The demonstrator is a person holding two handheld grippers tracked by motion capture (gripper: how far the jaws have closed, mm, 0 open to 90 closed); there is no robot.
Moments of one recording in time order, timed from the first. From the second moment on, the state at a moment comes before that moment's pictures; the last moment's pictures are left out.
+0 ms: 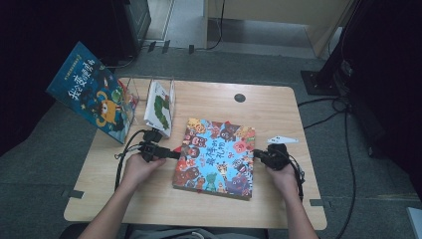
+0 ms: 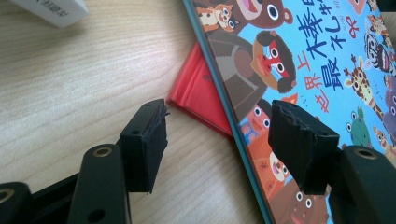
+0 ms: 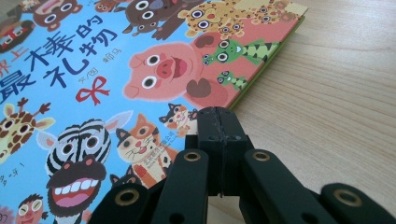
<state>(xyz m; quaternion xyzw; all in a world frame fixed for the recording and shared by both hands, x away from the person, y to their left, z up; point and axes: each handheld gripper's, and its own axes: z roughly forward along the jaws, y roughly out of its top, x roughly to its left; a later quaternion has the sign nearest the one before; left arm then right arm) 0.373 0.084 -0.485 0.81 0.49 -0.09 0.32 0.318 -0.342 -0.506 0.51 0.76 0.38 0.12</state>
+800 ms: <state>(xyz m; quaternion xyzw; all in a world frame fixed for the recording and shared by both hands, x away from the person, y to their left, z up) 0.377 0.074 -0.493 0.82 0.48 -0.09 0.31 0.310 -0.343 -0.509 0.51 0.76 0.38 0.12</state>
